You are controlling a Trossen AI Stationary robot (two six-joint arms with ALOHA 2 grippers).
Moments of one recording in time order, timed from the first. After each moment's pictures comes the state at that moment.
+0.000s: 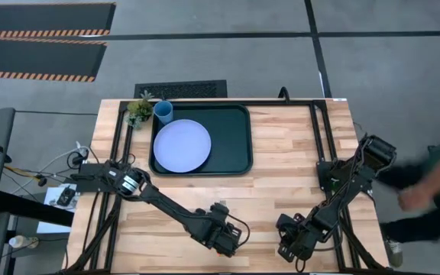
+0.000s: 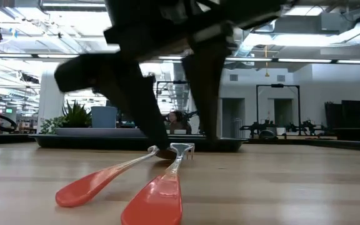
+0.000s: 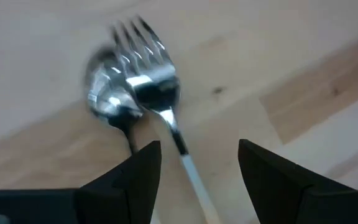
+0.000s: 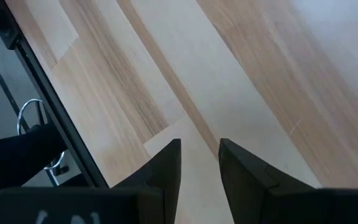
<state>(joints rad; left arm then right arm) -0.52 2.32 1.89 -0.94 -0.39 -1.62 0.90 1.64 0.84 -0.29 0.16 1.53</state>
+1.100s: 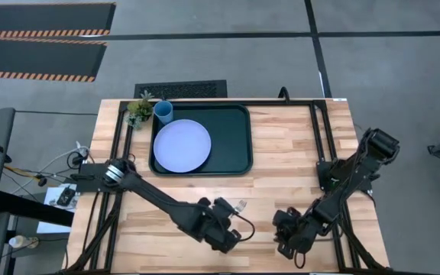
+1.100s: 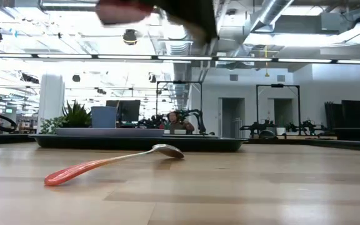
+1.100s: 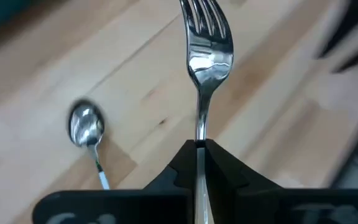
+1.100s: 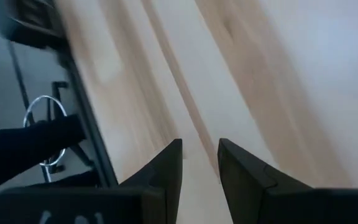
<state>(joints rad) -0.51 2.13 1.89 -0.91 -0.43 -1.24 0.84 1.55 0.84 -0.28 0.23 1.30</state>
